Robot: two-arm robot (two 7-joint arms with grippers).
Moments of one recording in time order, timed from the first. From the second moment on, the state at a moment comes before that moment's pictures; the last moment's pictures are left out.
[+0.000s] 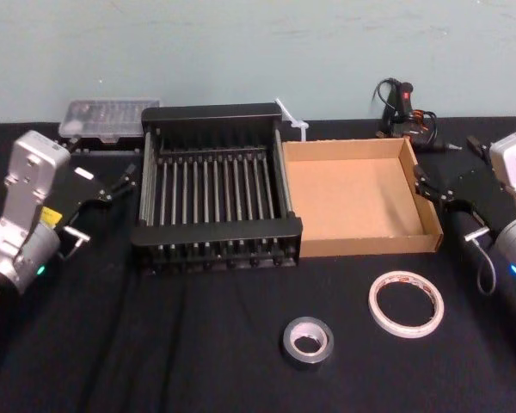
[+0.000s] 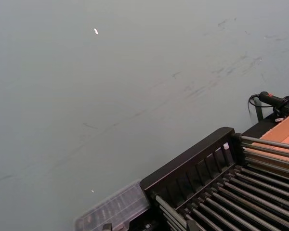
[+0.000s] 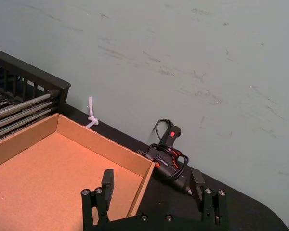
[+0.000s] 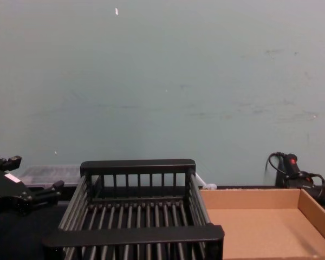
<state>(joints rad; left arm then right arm) -0.20 0.60 0.45 -1.41 -0.25 -0.12 0.03 0.20 0.60 -0.45 -1.41 0.25 -0.12 -0.03</state>
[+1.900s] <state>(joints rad) -0.20 0.60 0.45 -1.41 -0.25 -0.12 0.03 -0.11 0.73 -0.23 -1.81 0.42 0.02 0.06</state>
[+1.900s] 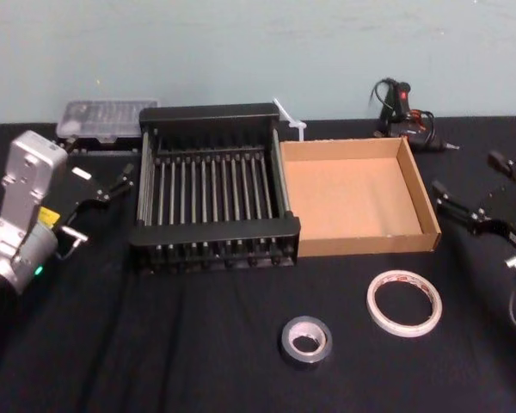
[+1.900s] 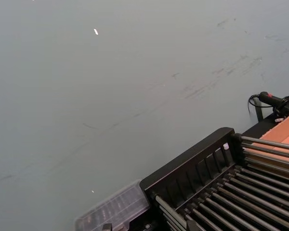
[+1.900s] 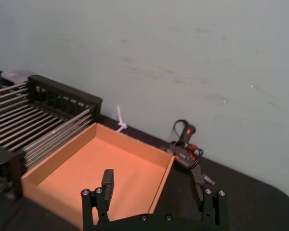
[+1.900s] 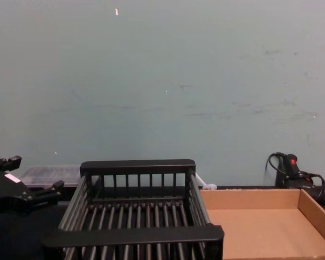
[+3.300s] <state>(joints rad) -0.20 0.60 0.45 -1.41 -0.25 -0.12 0.03 -0.17 0.67 -0.25 -1.77 0.43 0.34 0.19</state>
